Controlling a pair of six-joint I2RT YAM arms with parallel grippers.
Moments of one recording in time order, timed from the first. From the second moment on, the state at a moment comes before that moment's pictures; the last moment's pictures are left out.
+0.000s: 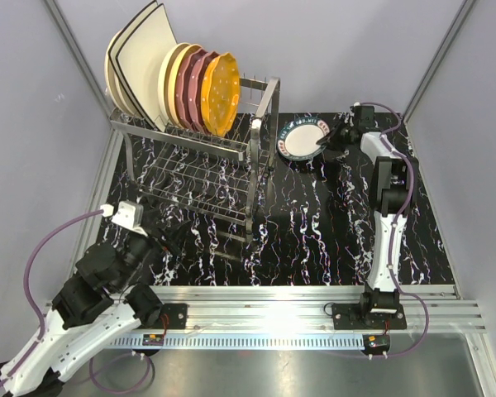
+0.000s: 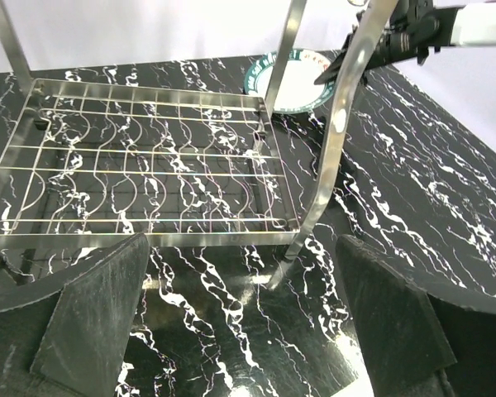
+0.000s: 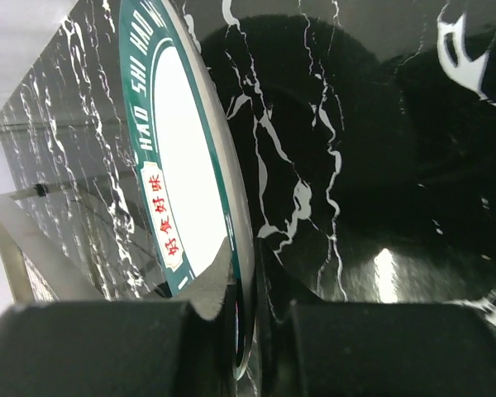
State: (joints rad) left arm -0.81 0.21 0.67 -0.50 -0.34 -0.21; right arm -0.04 2.42 1.94 -0.30 -0.49 0.61
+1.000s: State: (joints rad) left arm -0.81 0.35 0.84 -0.59 -0.47 -0.37; right arm -0.05 2.14 1.68 -0.42 -0.32 0.21
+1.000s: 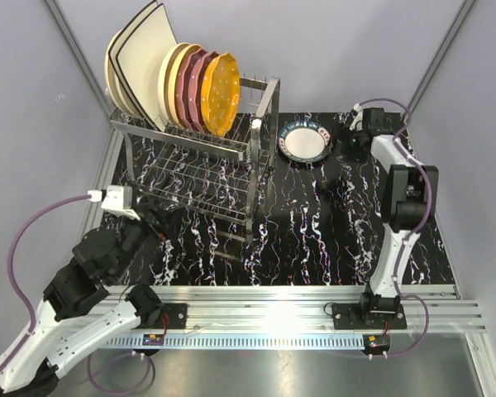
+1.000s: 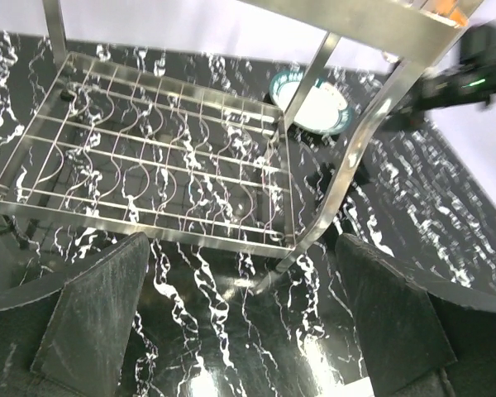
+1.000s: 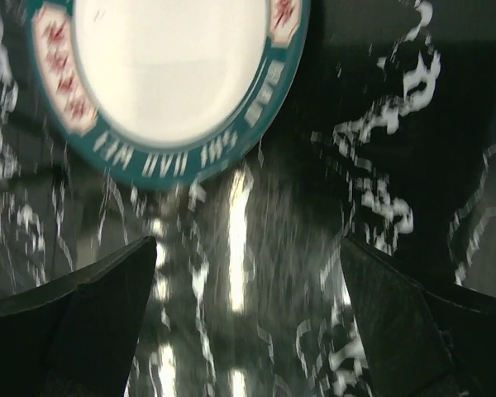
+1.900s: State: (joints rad) left arm -0.81 0.83 1.35 -0.78 -0.41 -0.33; right arm -0.10 1.05 1.06 -0.79 -0.81 -0.43
